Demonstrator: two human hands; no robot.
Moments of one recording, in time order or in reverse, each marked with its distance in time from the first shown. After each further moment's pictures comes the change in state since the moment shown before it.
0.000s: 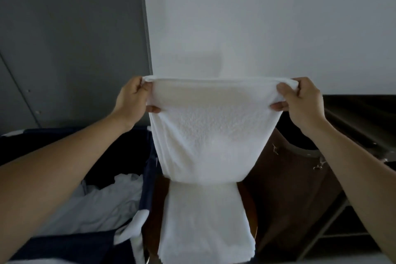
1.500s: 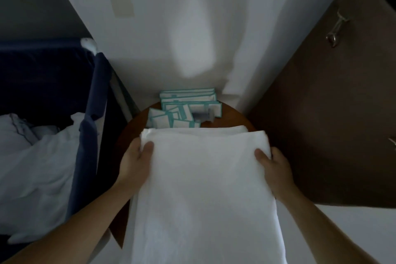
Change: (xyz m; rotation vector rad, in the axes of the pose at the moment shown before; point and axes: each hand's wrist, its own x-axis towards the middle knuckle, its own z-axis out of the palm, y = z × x) left_hand -0.022 -0.433 0.162 0.370 -0.173 -0.698; right_hand -0.075 0.452 0.182 -0.214 -0.304 0.942
